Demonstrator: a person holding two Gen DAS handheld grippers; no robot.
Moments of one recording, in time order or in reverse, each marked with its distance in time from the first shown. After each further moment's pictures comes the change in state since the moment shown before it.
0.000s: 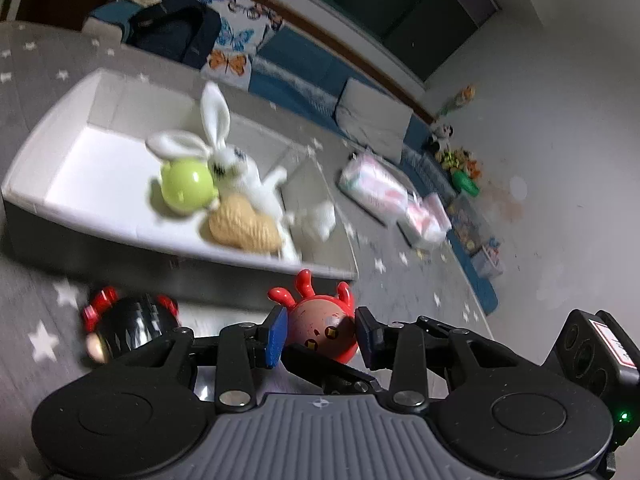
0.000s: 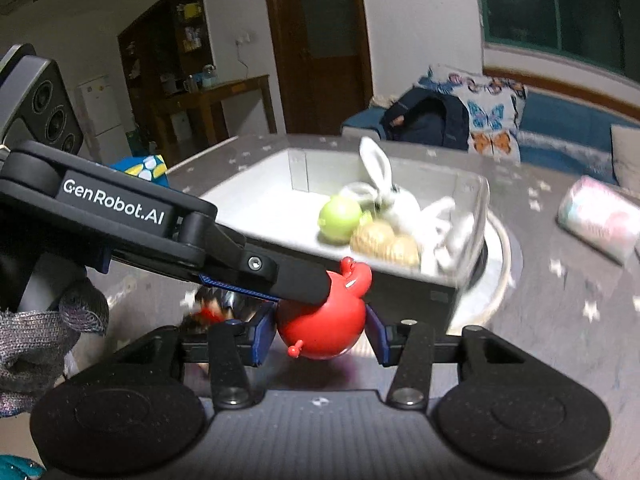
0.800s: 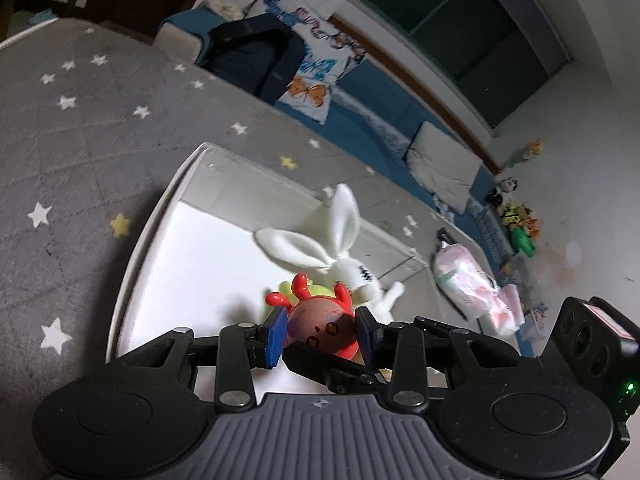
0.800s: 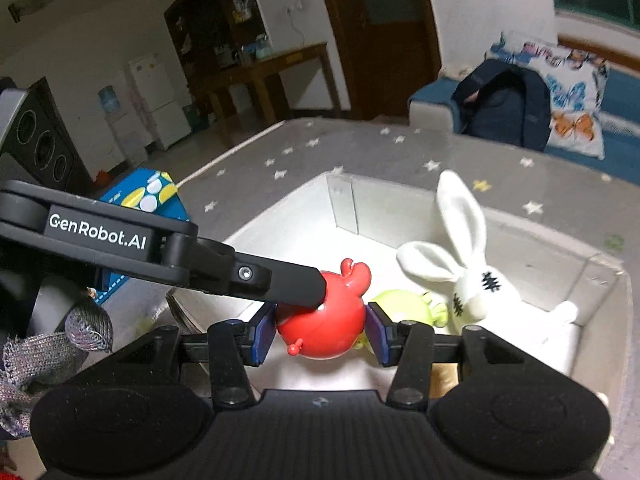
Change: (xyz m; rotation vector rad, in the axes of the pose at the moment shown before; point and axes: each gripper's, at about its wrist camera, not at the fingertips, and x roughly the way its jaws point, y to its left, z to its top) left arm 0.019 0.090 0.089 -0.162 -0.047 0.157; right arm 0.138 -0.021 0.089 -0.005 0.151 0.237
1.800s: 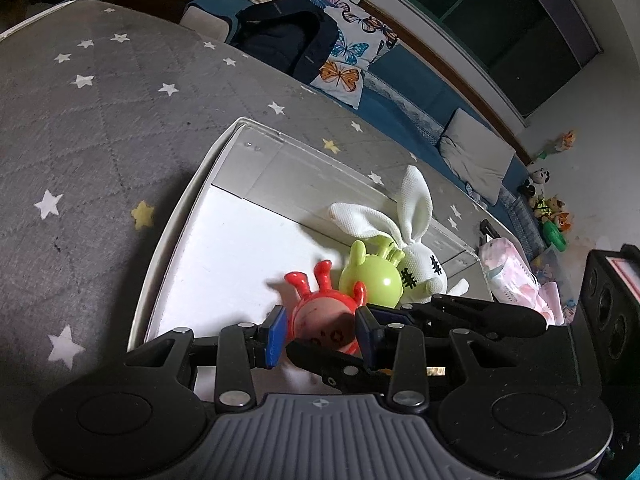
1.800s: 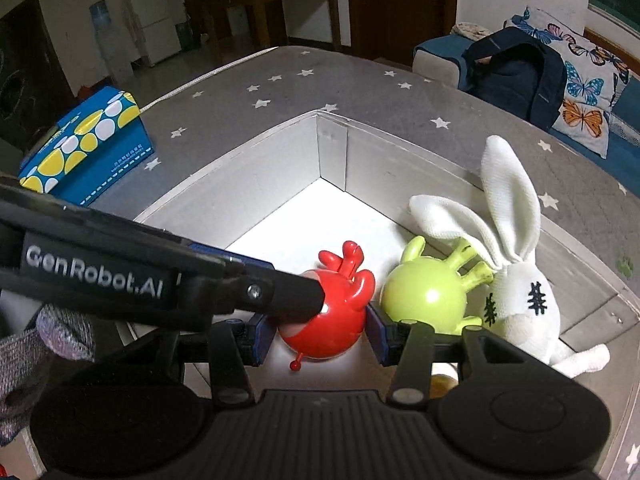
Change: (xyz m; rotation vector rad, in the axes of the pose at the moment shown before) left arm 0.024 0.018 0.000 -0.009 0.035 0.080; right arm 0.055 0.014 0.020 -0.127 0.213 -0.109
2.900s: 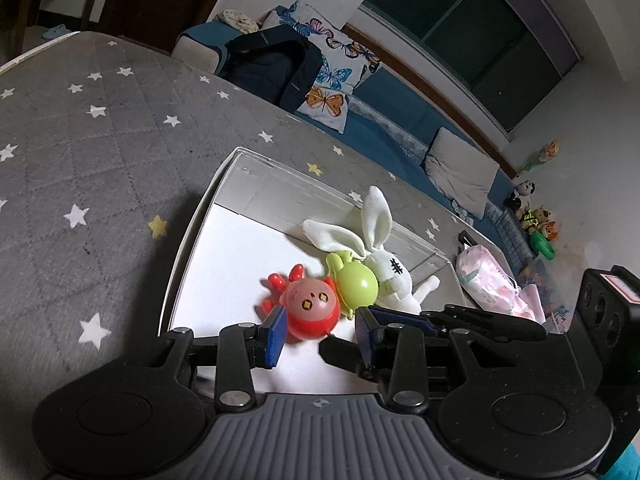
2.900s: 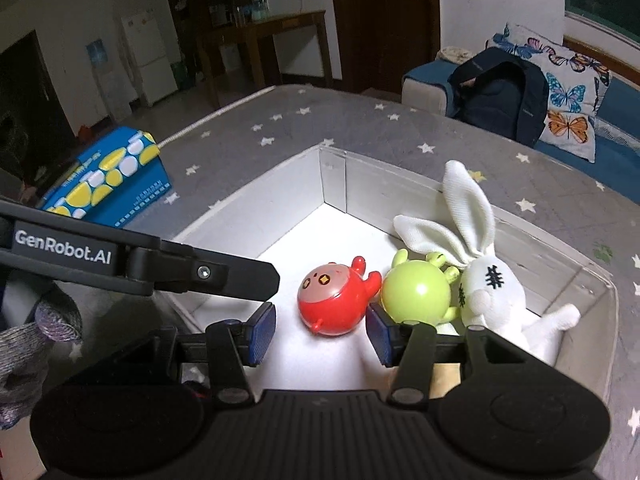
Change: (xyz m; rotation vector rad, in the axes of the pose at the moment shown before) left arm -0.047 -0.009 -0.018 0.028 -0.085 -0.026; right arm -0.054 0.004 -0.025 0.052 -0.137 0.013
